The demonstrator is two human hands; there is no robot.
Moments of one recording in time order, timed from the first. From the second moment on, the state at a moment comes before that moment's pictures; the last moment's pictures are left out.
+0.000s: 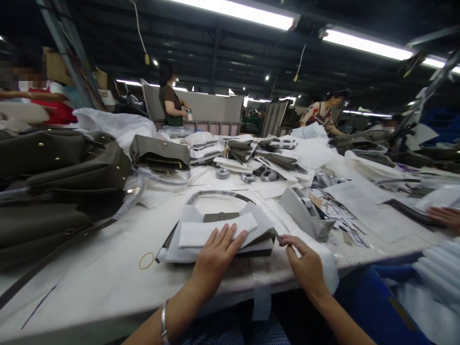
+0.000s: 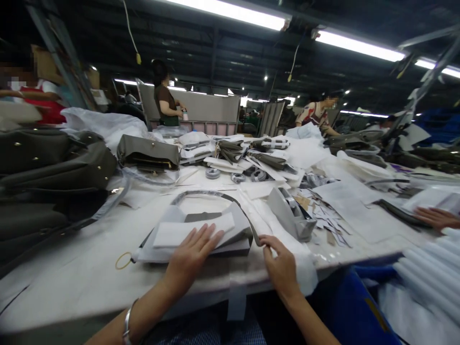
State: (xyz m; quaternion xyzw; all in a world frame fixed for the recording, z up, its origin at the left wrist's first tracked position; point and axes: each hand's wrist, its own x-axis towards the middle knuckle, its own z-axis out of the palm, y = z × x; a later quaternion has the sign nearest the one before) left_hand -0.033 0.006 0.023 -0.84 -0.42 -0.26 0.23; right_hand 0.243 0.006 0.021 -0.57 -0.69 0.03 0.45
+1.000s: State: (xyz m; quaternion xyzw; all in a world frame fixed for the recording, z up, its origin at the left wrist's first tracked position) left_hand -0.030 -0.001 -0.001 -0.85 -0.36 -0.27 0.28; right_hand 0.171 0.200 0.054 -0.68 -0.70 0.23 0.03
